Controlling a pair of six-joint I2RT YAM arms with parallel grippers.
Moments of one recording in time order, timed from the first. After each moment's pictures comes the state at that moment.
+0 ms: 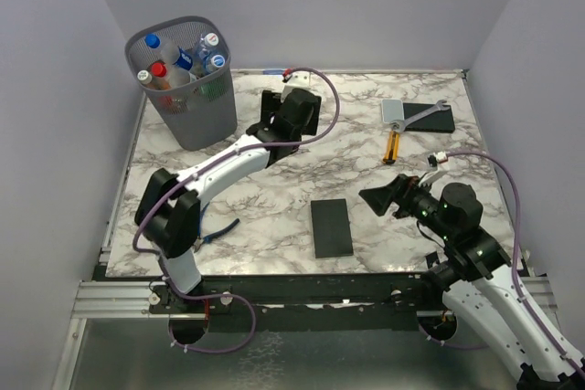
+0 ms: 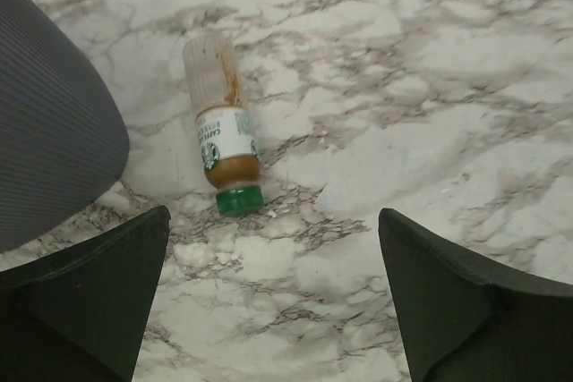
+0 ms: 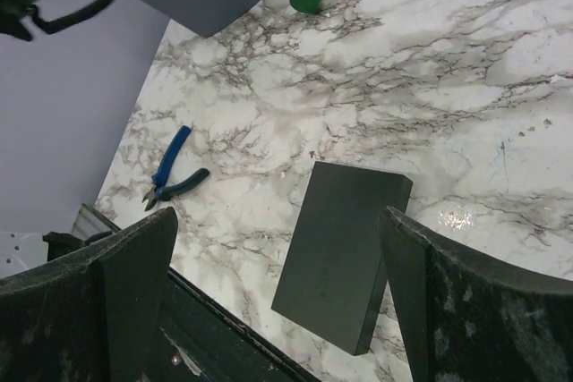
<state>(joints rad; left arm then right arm) -0.73 1.67 1.42 -0.20 -0.61 -0.23 0.47 0.46 0.52 -0.30 -0.18 0.61</state>
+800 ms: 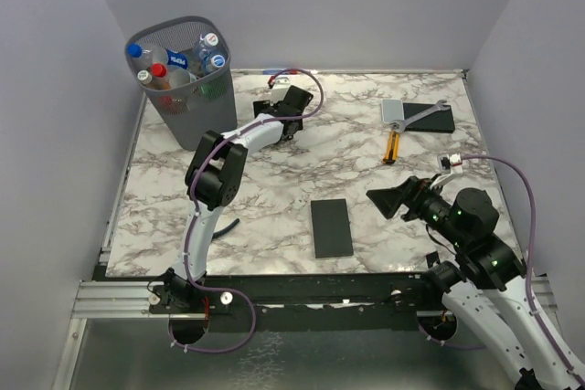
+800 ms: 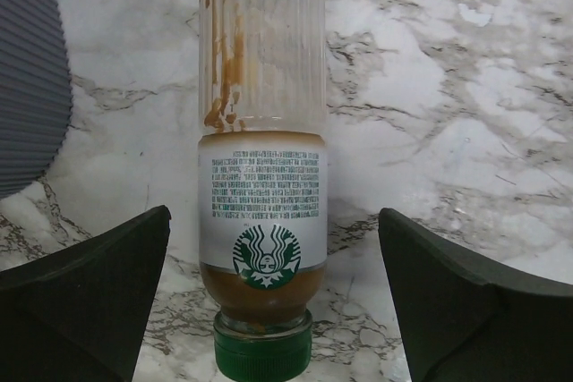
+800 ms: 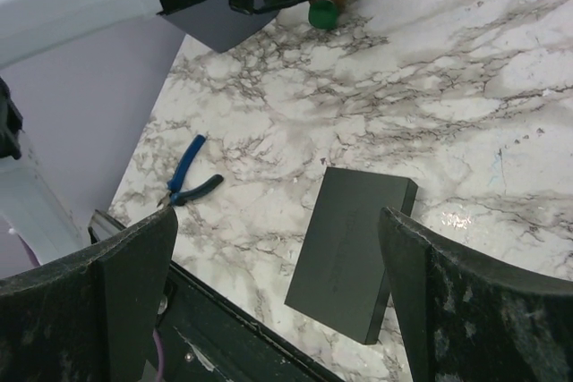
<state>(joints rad) -0.54 2.28 1.77 -0.33 -0.63 -0.48 0.47 0.38 0.58 -0.40 -0.16 0.61</state>
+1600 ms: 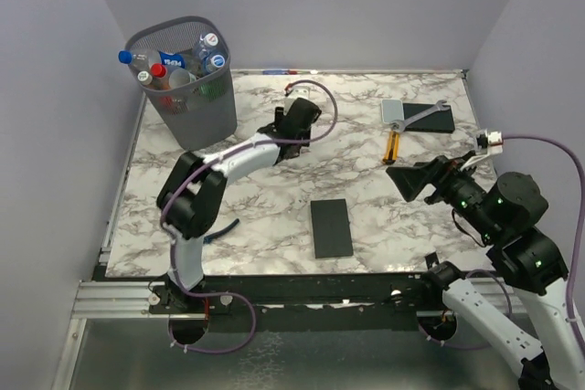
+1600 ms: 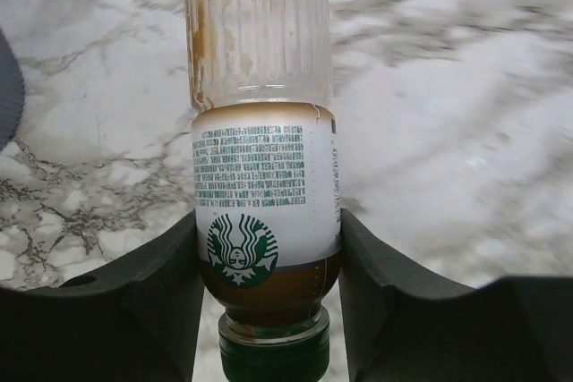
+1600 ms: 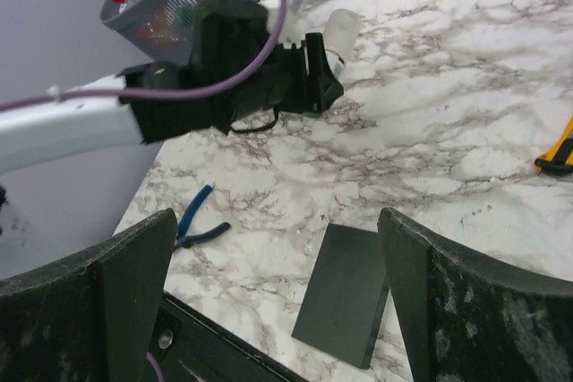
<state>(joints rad) -0.62 2.03 1.47 -0.23 -0.51 -0.40 0.47 0.47 0.93 -0.57 -0.08 0.52</state>
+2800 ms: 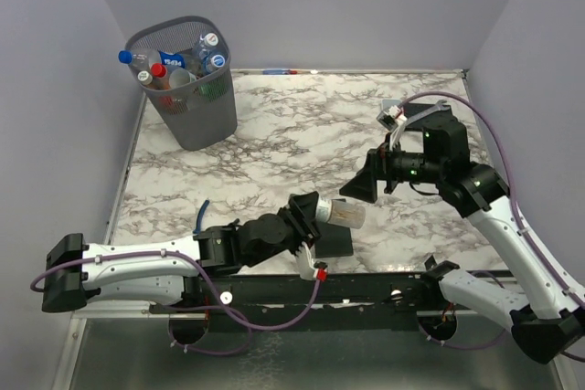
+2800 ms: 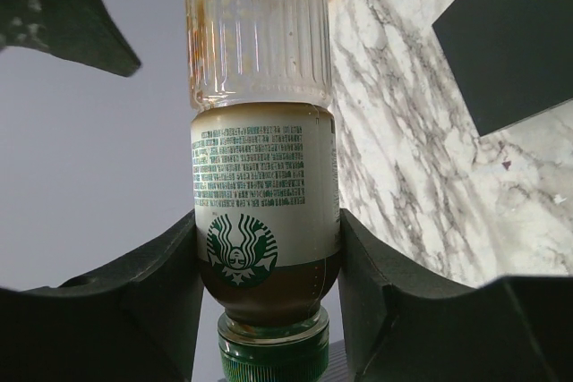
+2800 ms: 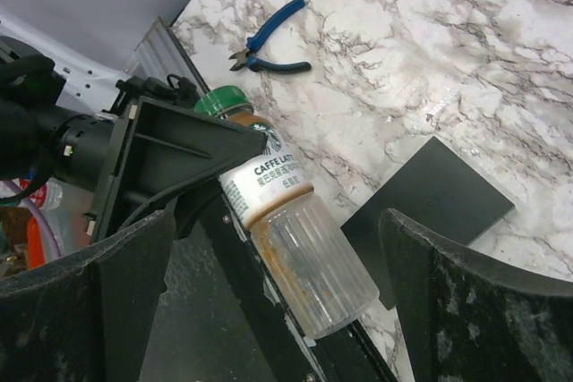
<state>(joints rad) -1.35 0.97 0.61 -0.01 -0.33 1.45 0.47 0.96 1.10 -0.65 -0.66 0.26</state>
